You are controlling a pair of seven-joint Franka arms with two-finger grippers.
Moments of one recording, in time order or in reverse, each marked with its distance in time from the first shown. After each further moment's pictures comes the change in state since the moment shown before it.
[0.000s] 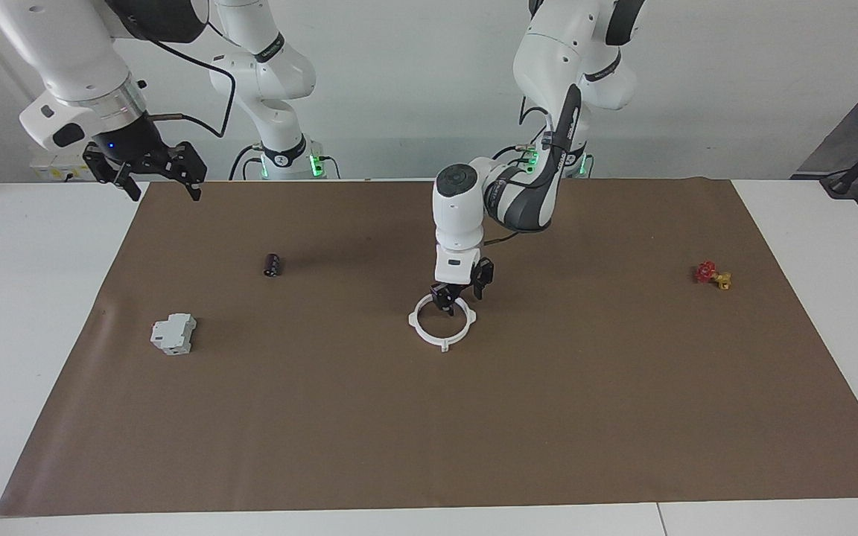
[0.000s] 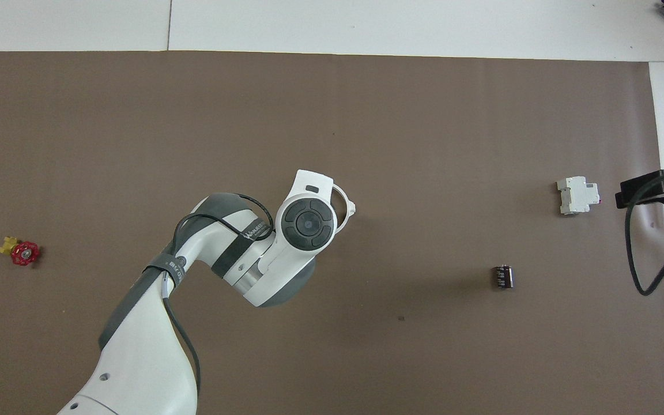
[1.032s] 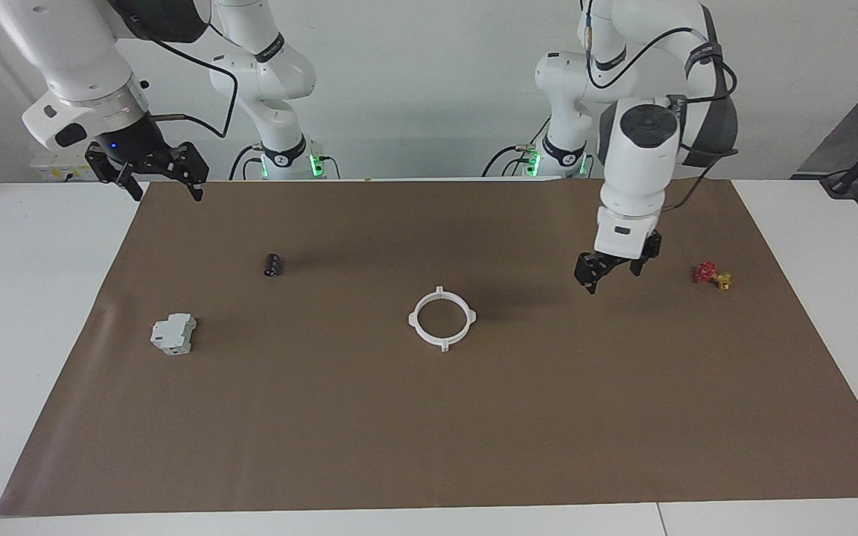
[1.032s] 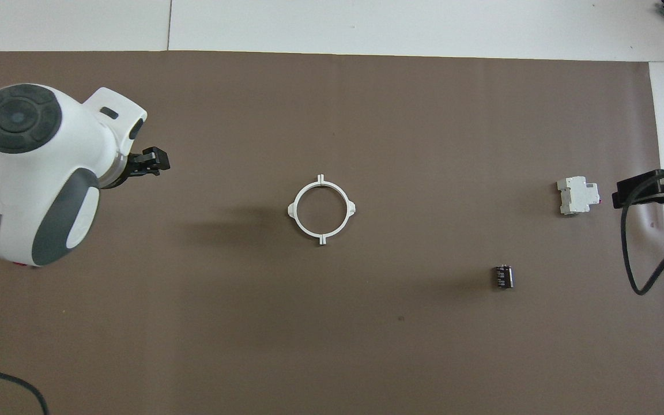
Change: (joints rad) left arm 0.443 -0.288 0.037 0.045 -0.007 -0.331 0.797; right arm 0.005 0.000 0.006 -0.001 0.000 0.000 0.015
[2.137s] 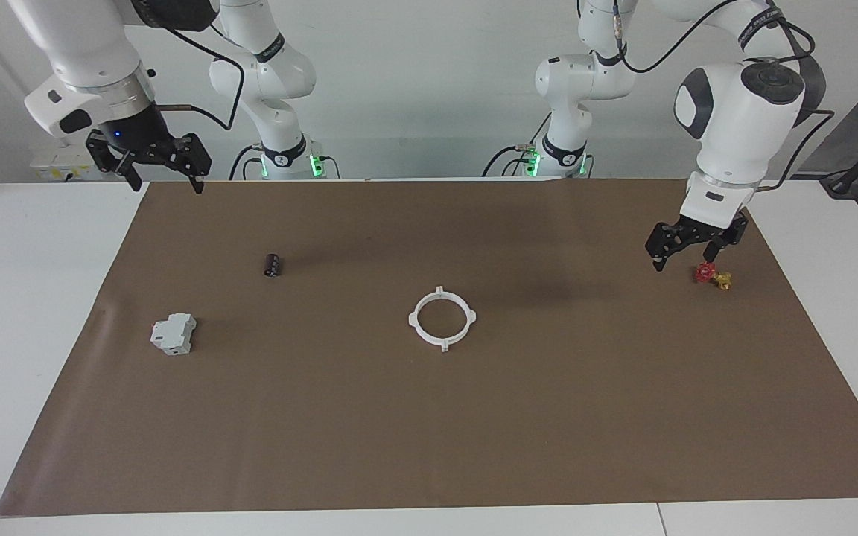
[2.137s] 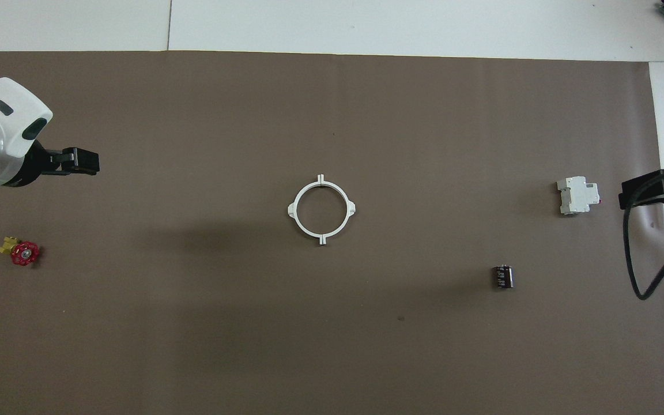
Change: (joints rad) left arm 0.168 -0.089 -0.050 0.007 -0.115 -0.023 0.328; right arm 0.020 0.001 -0.008 0.051 -0.040 -0.053 0.014
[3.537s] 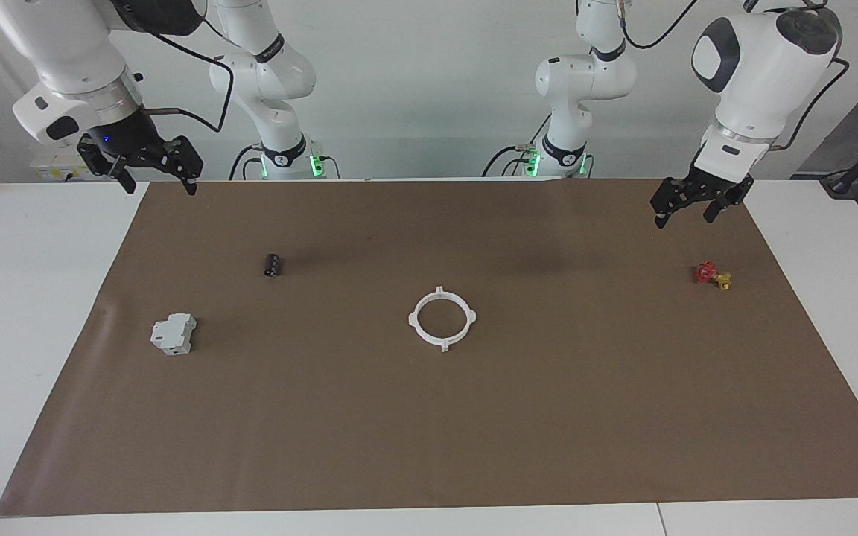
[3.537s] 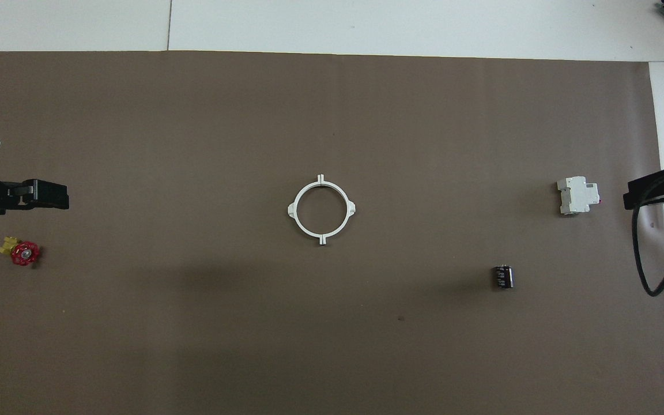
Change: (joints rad) left arm 0.013 -0.133 0.034 -0.003 -0.060 -0.208 0.089; right arm -0.019 0.014 0.001 0.000 0.020 -0.001 -0.011
